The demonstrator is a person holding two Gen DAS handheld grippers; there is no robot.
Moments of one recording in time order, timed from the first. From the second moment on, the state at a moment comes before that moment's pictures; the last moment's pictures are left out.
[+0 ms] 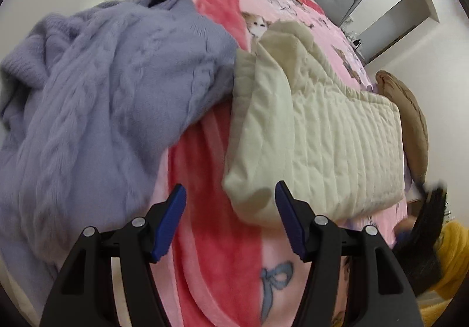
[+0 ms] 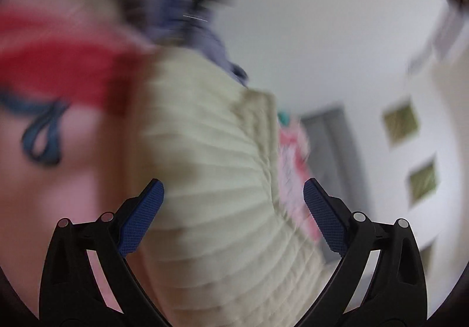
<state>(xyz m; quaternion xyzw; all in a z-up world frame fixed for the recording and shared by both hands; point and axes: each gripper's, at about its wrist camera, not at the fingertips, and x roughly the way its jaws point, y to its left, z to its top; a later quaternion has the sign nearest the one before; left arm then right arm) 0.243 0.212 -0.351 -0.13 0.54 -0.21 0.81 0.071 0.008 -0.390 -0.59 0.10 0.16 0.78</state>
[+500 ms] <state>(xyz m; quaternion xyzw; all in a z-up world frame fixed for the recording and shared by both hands) 0.264 0.220 -0.344 -0.13 0.54 -0.24 0.80 0.139 0.073 -0.415 -0.58 0.23 0.15 0.76</state>
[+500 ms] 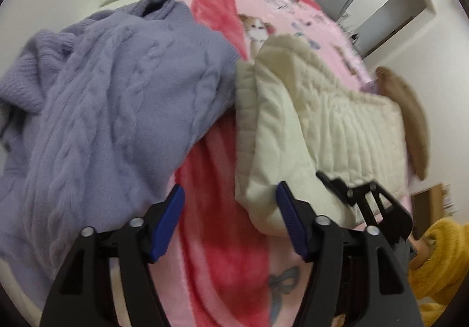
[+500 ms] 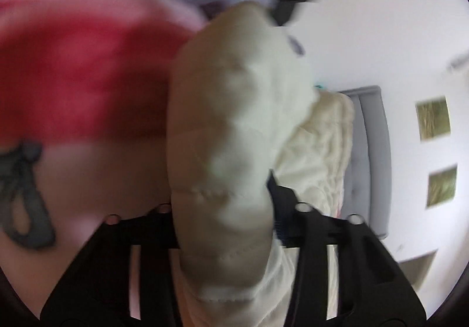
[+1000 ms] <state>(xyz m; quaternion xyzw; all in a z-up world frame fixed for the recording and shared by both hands) 0.370 0.147 -0.393 -0.22 0.64 -0.42 0.60 0.127 0.058 -0.381 -0.51 0.21 0.14 0.82</state>
